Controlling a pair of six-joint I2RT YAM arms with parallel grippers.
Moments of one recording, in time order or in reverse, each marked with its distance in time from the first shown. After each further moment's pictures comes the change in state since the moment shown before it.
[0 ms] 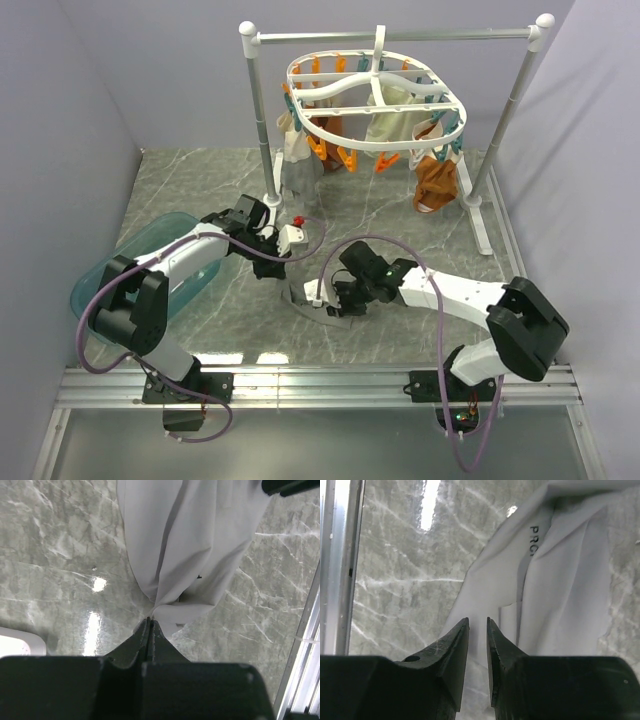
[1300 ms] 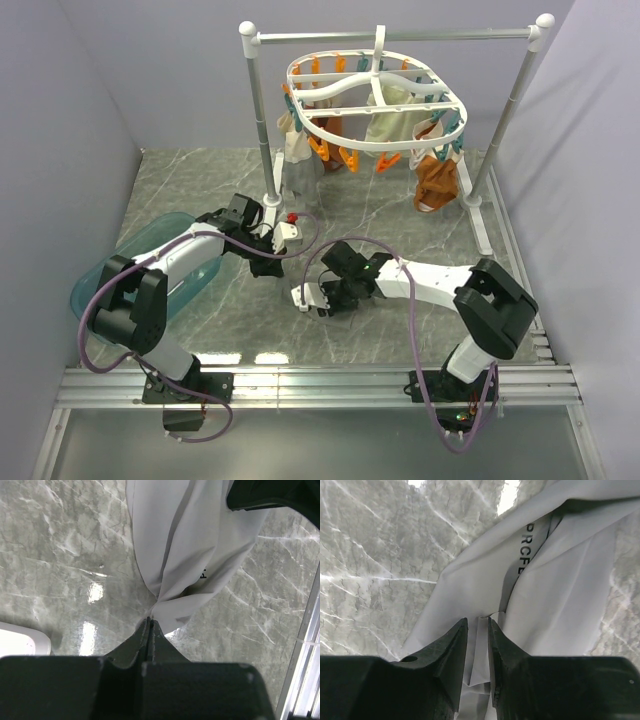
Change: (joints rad) left arm 0.050 0.000 -0.017 0.026 0.053 0.010; right arm 0.047 0.187 0.127 -0.054 0.127 -0.119
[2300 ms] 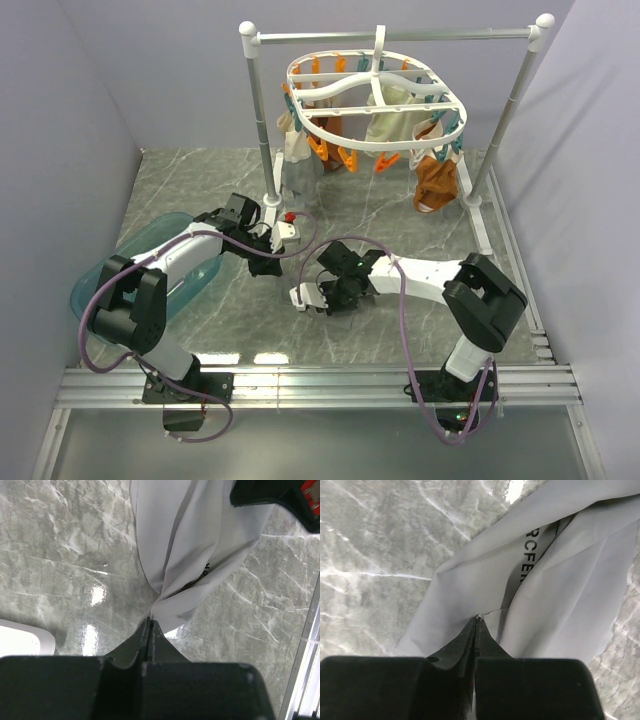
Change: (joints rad) left arm 0.018 0.000 -0.004 0.003 0.014 0.022; right arm 0.000 0.068 0.047 -0.049 0.036 -0.007
